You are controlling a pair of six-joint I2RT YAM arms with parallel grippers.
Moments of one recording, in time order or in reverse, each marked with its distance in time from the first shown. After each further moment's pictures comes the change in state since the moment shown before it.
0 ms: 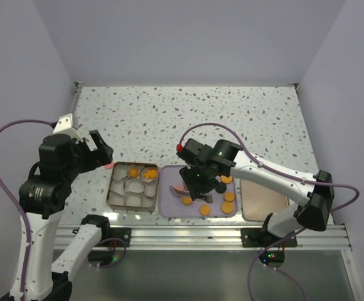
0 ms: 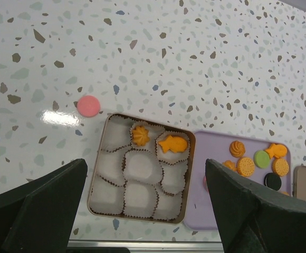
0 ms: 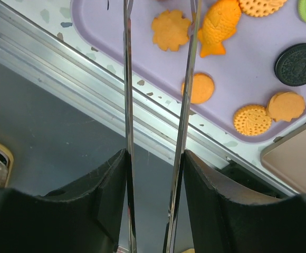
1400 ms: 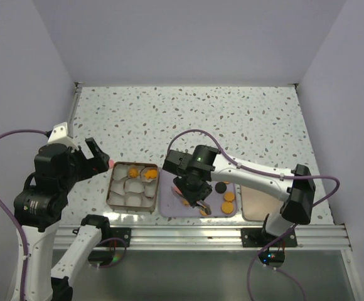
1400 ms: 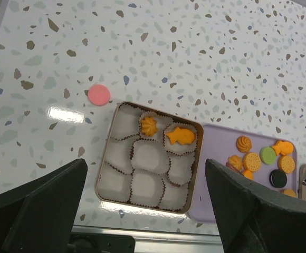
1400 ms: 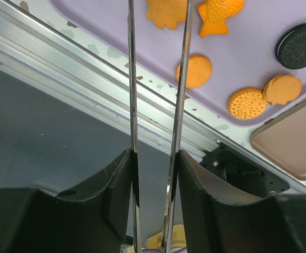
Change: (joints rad) left arm 0.000 -0.075 0.000 -0.084 -0.033 -0.013; right arm 0.113 0.148 0.101 -0.124 0.074 0.022
